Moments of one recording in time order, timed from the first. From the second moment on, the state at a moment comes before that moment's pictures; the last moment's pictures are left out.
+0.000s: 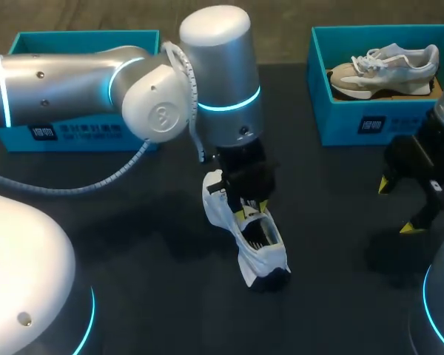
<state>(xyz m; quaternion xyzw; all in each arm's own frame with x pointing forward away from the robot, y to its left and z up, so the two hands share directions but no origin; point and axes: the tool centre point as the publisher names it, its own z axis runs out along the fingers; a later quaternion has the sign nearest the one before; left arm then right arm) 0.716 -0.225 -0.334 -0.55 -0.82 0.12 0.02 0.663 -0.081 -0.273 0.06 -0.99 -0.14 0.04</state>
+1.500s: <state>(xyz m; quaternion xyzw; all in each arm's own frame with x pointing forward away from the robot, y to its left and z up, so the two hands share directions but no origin) 0.625 -0.218 -0.257 -0.29 -0.95 0.04 0.08 0.662 -0.081 -0.273 0.06 -0.99 -0.14 0.04</state>
